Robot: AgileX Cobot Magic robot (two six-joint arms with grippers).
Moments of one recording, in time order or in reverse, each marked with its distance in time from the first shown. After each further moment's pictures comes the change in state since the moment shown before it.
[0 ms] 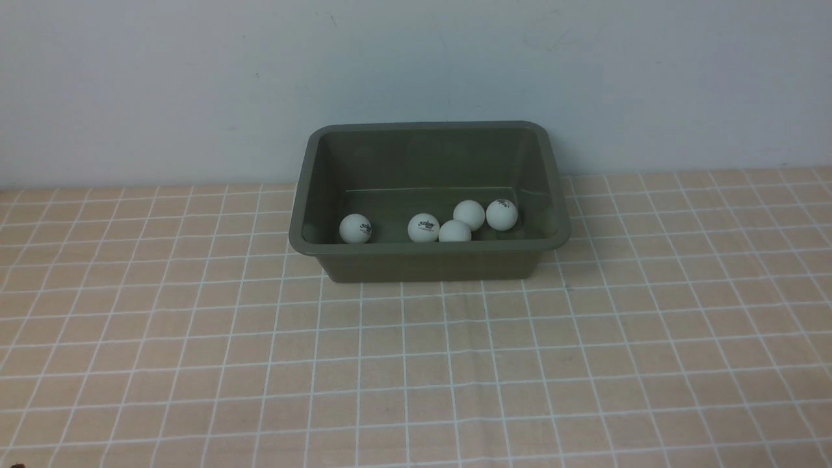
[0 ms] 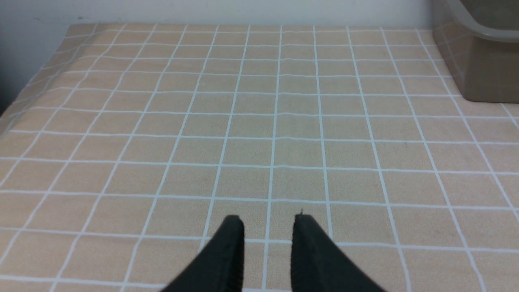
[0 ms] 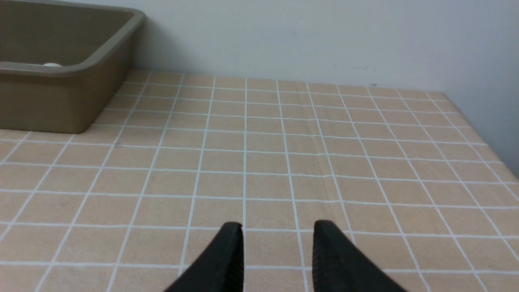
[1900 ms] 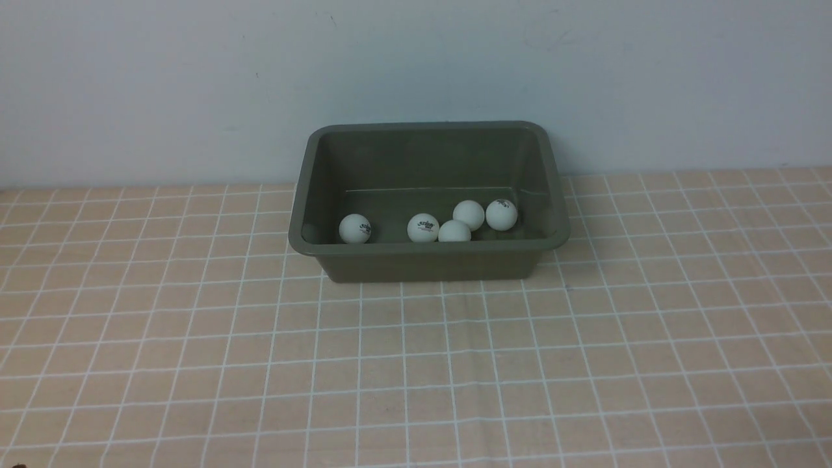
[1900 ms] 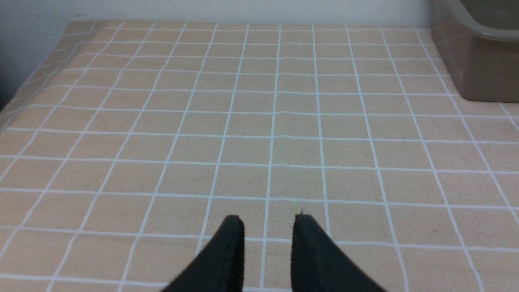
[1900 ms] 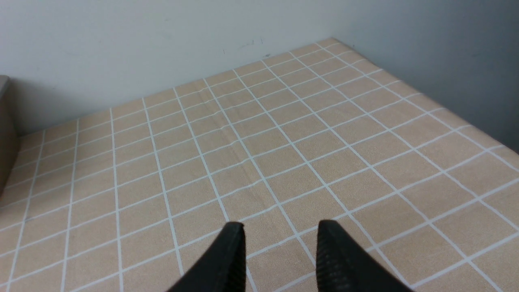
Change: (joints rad) right arm -0.114 0.028 -0.004 -0.445 0.021 0.742; left arm 0.000 0.000 -0.002 -0.002 0.005 -0.001
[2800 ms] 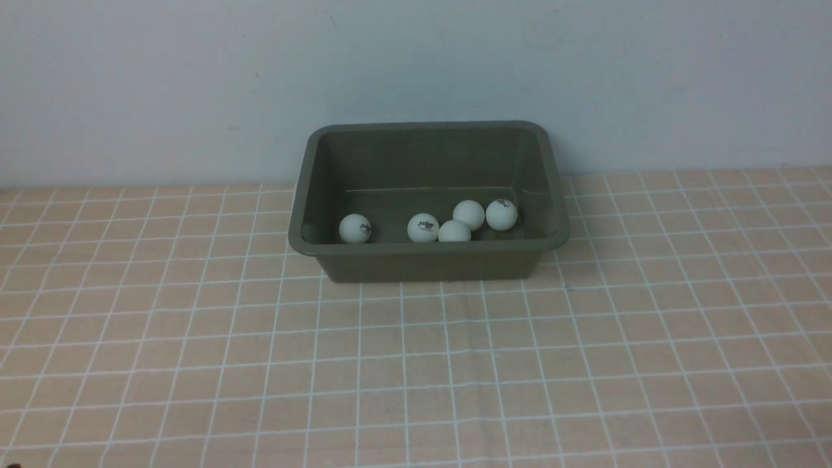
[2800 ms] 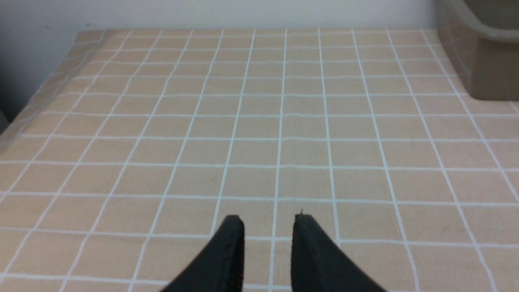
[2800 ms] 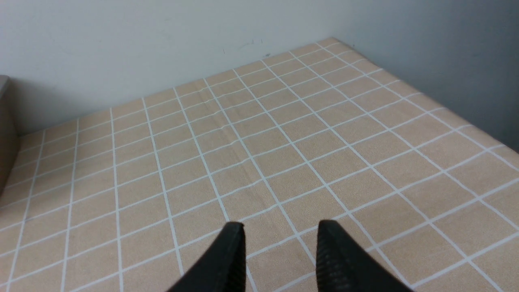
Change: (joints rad) right arm 0.000 0.000 0.000 0.000 0.001 0.000; left arm 0.053 0.000 -0.002 -0.075 0.016 0.111
